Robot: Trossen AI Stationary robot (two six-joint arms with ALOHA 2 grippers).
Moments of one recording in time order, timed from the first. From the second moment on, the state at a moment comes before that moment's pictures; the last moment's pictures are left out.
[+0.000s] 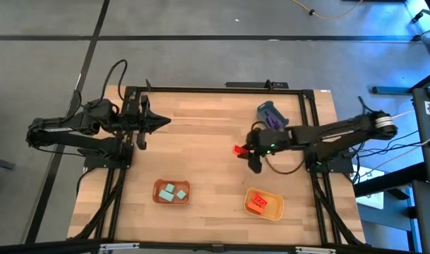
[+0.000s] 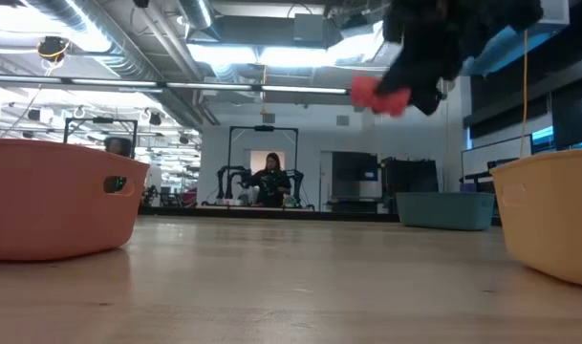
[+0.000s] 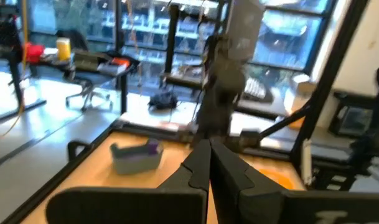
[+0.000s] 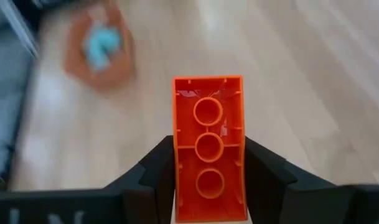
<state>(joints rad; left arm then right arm) 0.05 0.60 0.77 -0.11 -0.06 -0.15 0.09 1.27 0.79 -0.20 0.05 0.41</state>
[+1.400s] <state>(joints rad) 0.05 0.57 0.41 0.29 -0.07 -0.34 0.05 1.19 0.77 0.16 -0.29 0.61</state>
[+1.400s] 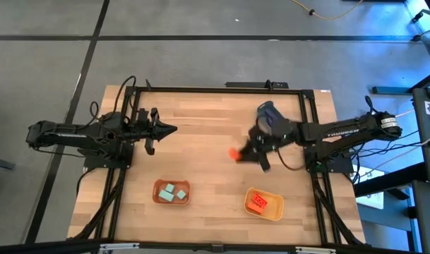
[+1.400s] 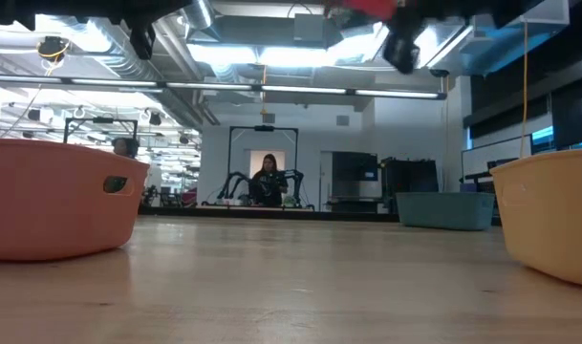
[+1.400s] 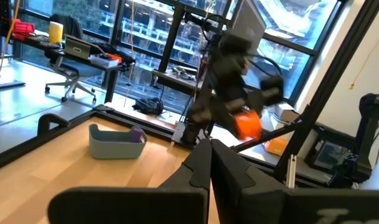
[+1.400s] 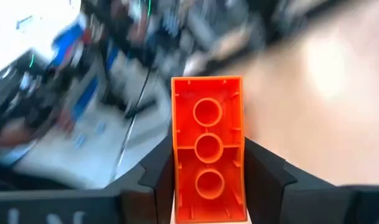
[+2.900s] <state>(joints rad) 0.05 0.57 0.41 0.28 -0.07 -0.34 0.62 1.49 0.77 -0.33 -0.27 1.09</state>
